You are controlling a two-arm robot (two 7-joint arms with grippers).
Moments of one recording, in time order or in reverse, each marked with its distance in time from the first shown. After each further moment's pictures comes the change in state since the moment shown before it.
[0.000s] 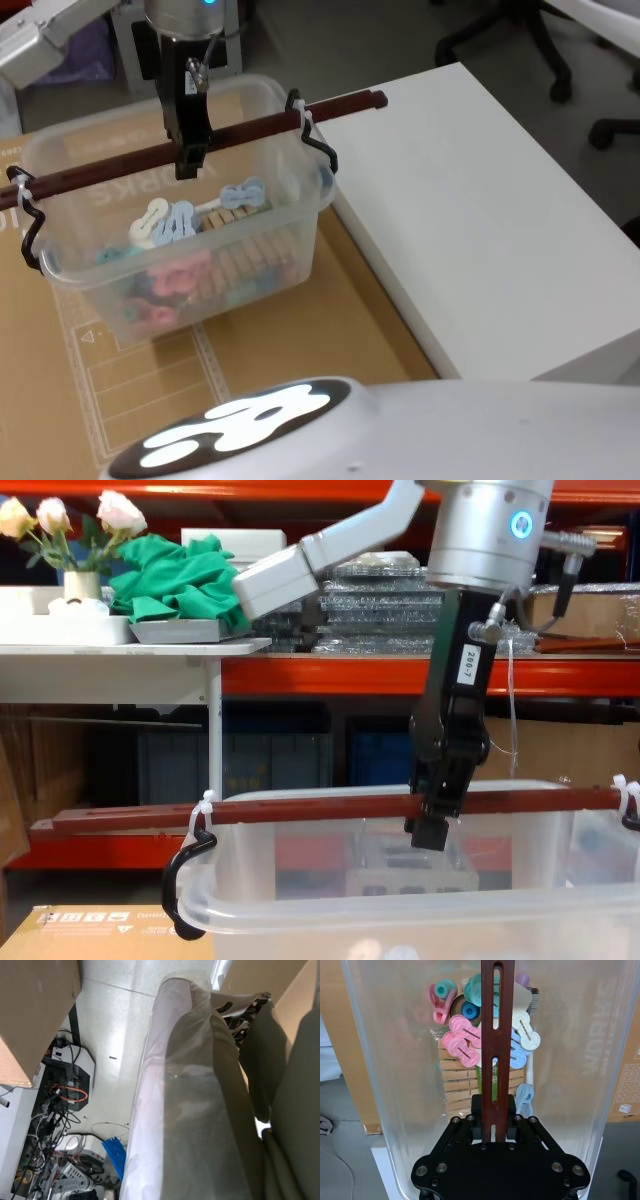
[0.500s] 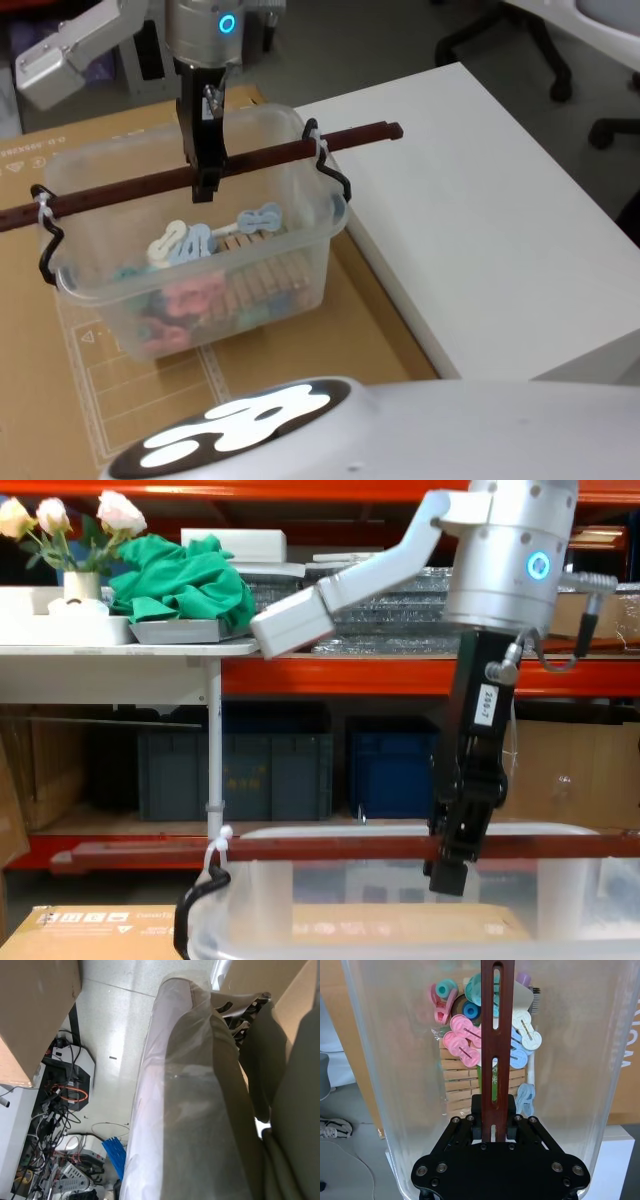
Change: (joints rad) left arm 0.000 0.000 0.000 0.000 0.000 0.000 0.000; right arm -0.036 0.023 -0.016 -0.011 0.025 0.045 0.002
